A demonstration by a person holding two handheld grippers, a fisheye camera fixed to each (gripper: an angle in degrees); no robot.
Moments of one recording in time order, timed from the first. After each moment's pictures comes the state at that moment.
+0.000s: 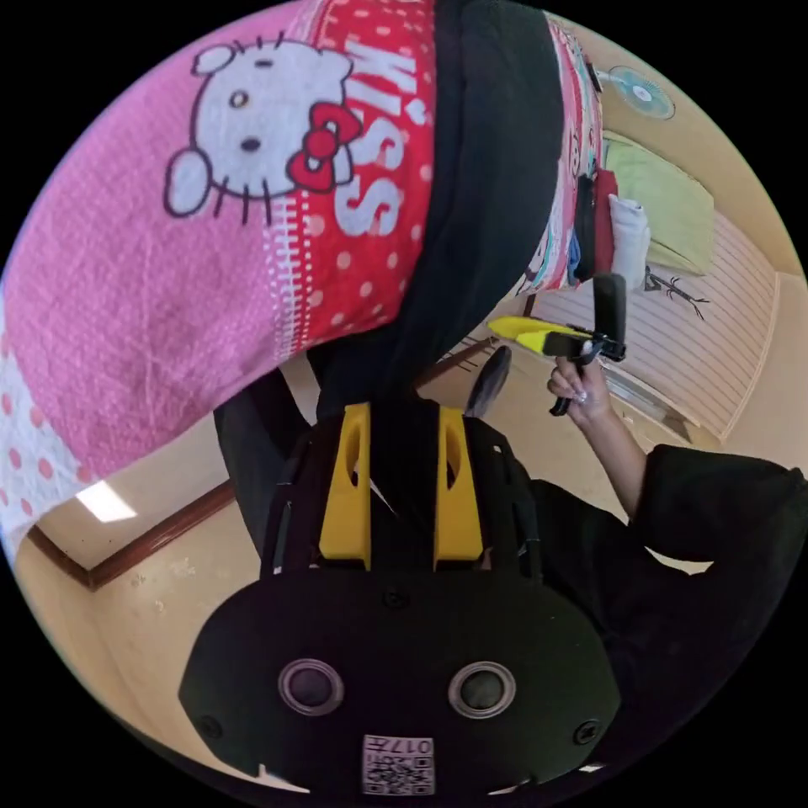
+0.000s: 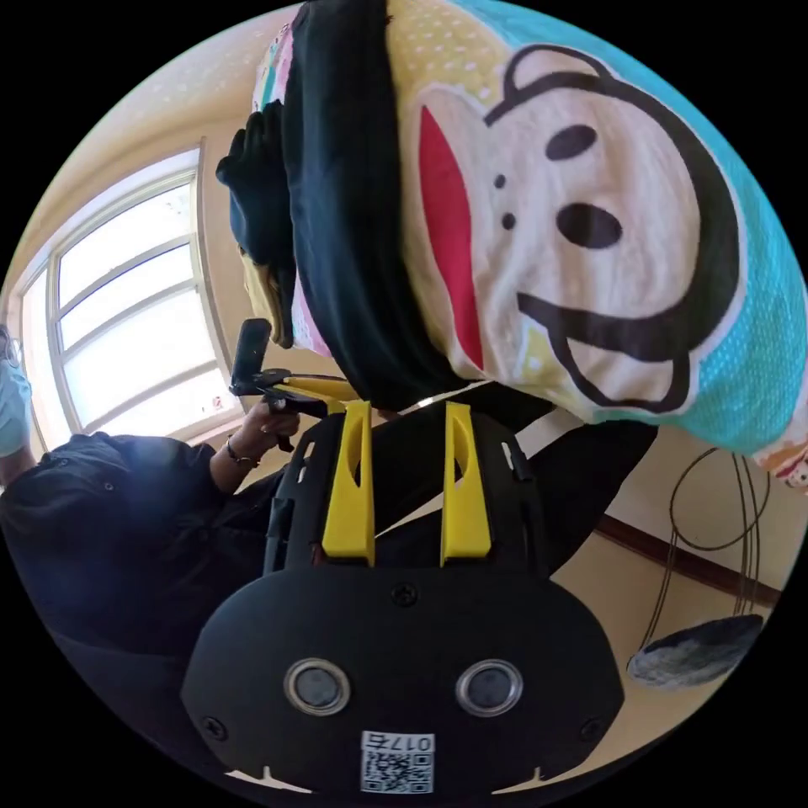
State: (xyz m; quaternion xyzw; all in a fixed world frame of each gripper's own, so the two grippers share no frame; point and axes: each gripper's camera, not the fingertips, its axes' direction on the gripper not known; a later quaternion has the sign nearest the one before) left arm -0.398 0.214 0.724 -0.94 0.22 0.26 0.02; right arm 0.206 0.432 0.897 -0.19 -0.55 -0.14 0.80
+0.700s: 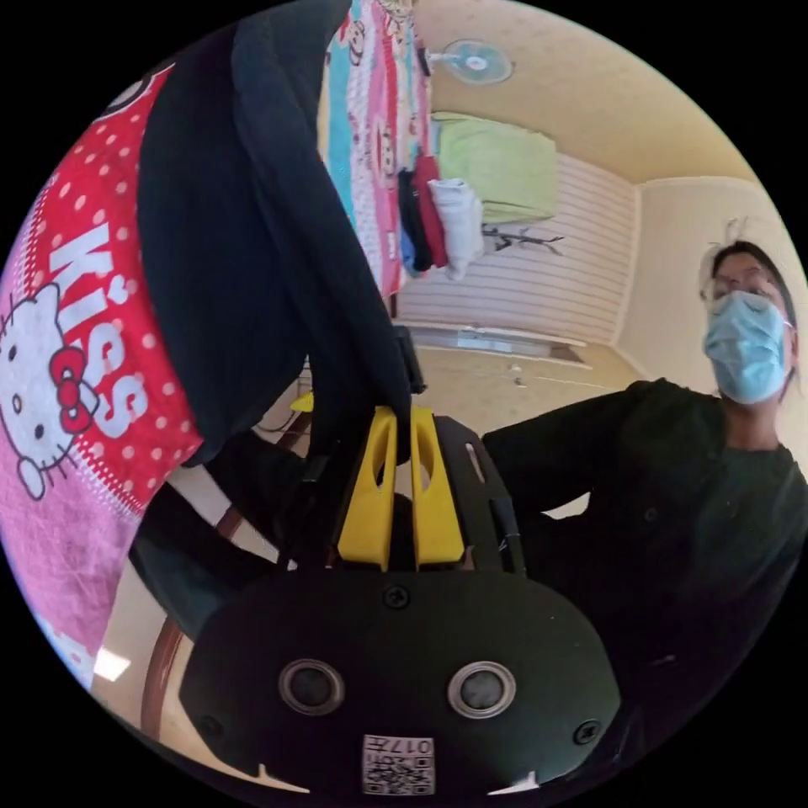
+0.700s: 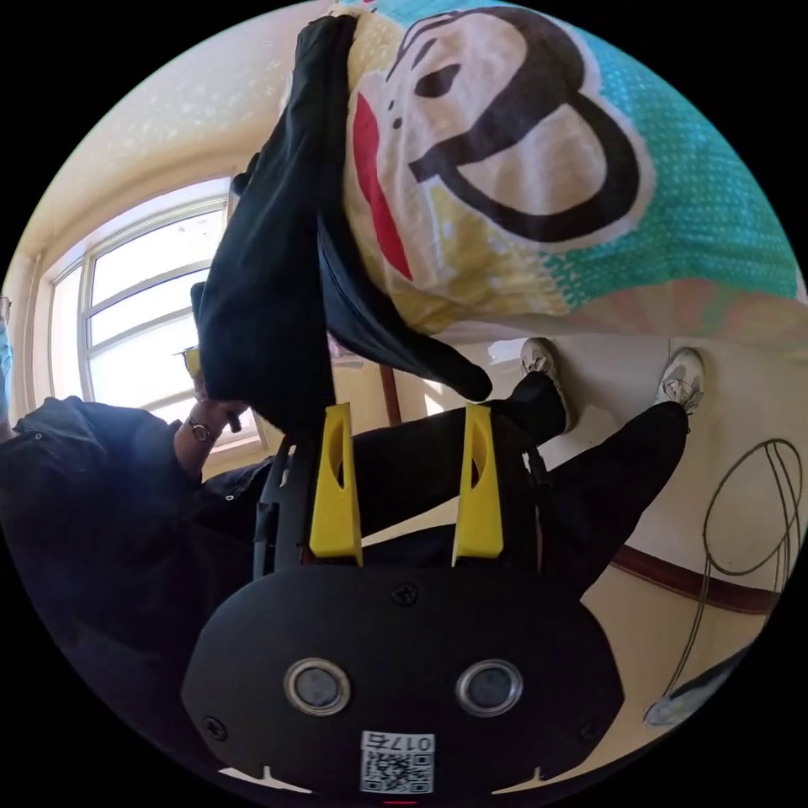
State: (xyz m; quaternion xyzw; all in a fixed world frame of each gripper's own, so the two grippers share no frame) left arm -0.358 0.217 0.683 -0.93 0.36 0.07 -0.07; right arm 0.251 0.514 0.912 -0.13 -0.62 -0.11 0.76
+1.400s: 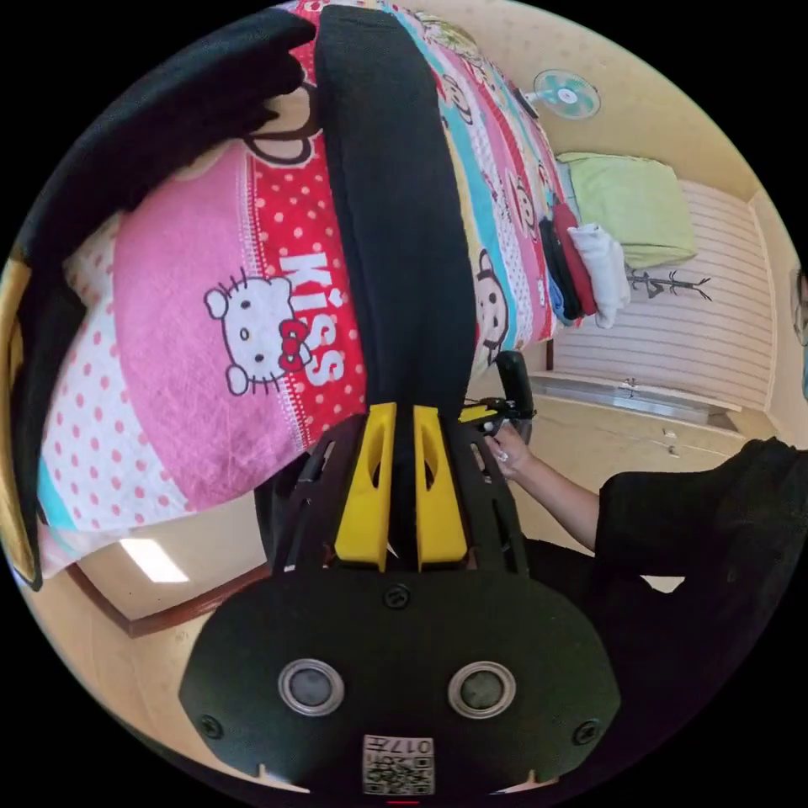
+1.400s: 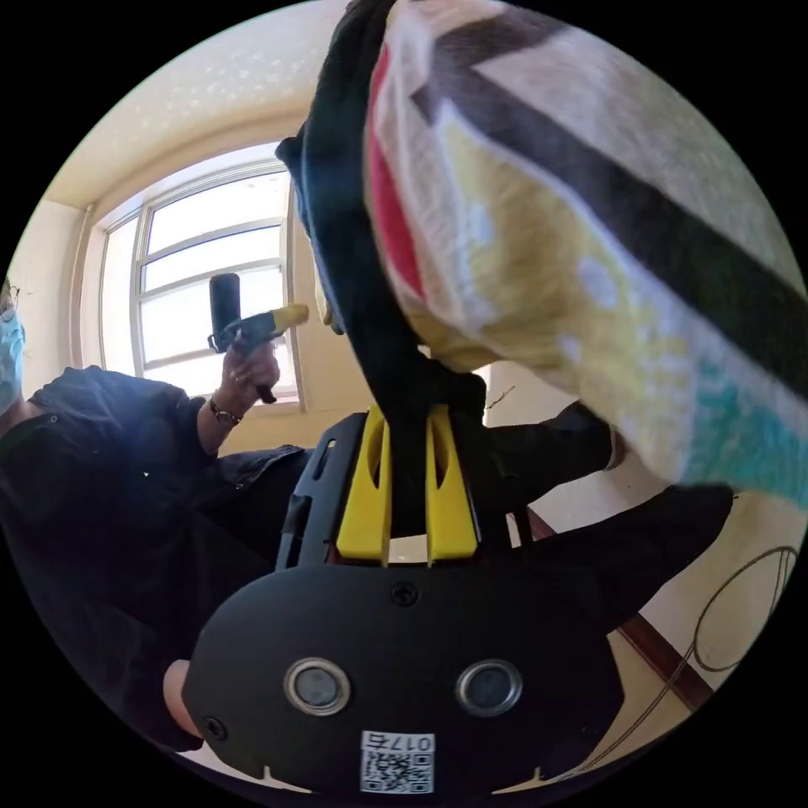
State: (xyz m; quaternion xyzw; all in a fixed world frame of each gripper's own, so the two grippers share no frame) left arm -0.347 0.177 0.724 -0.89 0.33 0.29 0.15; right arm 0.236 0.535 0.874 -0.12 -0.69 -0.20 0.68
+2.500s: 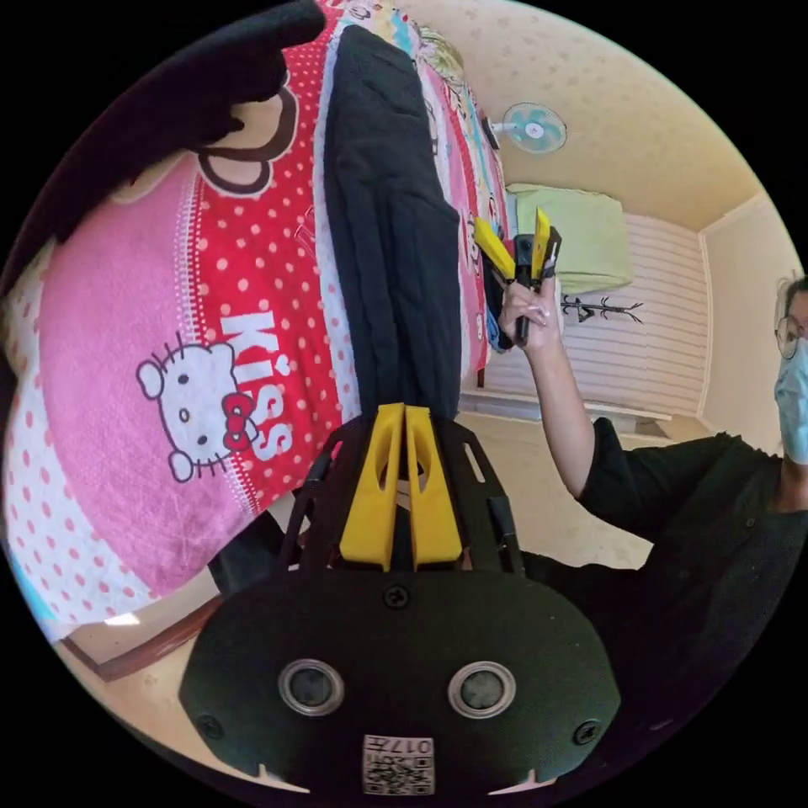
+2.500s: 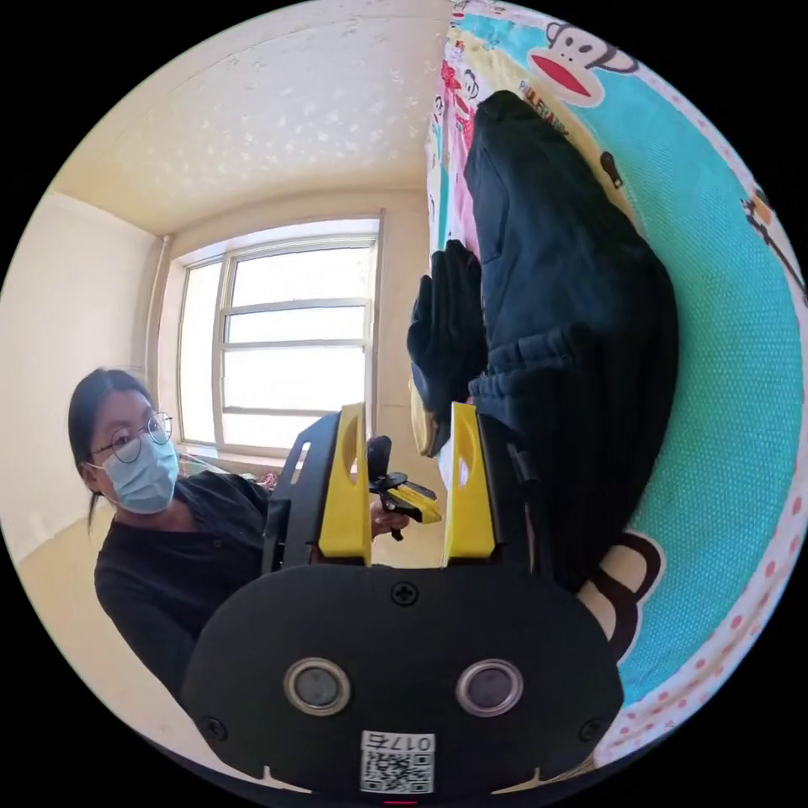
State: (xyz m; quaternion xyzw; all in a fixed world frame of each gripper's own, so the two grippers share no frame) left arm -0.353 0.239 0.701 -0.91 0.35 0.18 0.12; right arm 0.279 0.207 0.683 -0.03 -0.75 -0.17 0.64
